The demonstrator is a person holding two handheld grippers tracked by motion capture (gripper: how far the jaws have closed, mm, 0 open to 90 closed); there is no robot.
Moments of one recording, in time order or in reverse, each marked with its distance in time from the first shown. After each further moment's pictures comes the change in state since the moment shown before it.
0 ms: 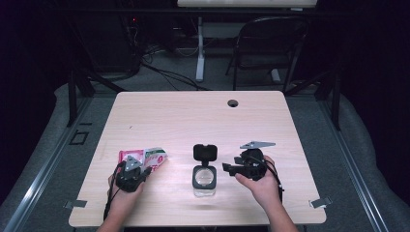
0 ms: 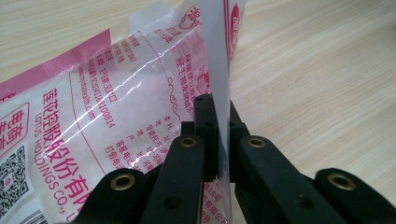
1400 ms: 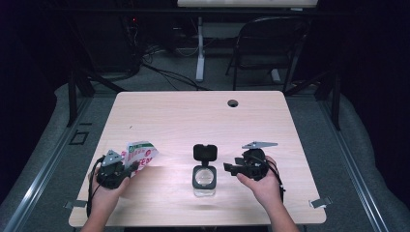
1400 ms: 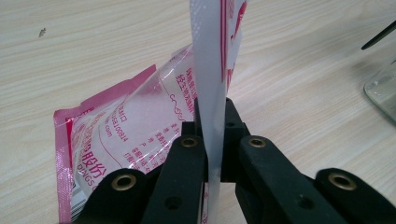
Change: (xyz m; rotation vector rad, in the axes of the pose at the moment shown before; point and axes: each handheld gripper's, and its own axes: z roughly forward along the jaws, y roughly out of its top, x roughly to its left) left arm 0.024 0.015 -0.049 -0.049 -0.028 -0.045; right arm -0.004 -0.001 -0.003 0.008 0.012 0.020
